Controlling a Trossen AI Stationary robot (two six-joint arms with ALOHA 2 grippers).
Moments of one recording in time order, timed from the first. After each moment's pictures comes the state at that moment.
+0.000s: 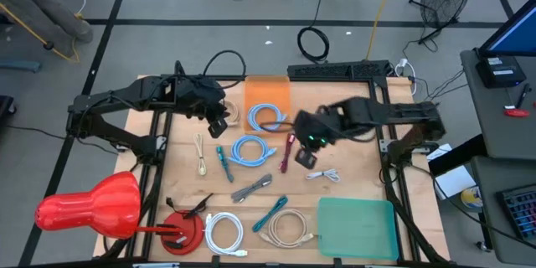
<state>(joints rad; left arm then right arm) 0.13 1.27 1.47 -1.06 -0.15 -0.35 0.14 1.66 1.90 -1.38 0.15 0.60</state>
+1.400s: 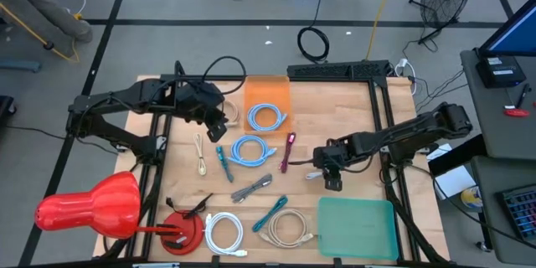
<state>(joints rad) 0.09 1.27 1.47 -1.10 -0.13 -0.46 0.16 1.41 0.77 -0.64 -0.07 0.33</state>
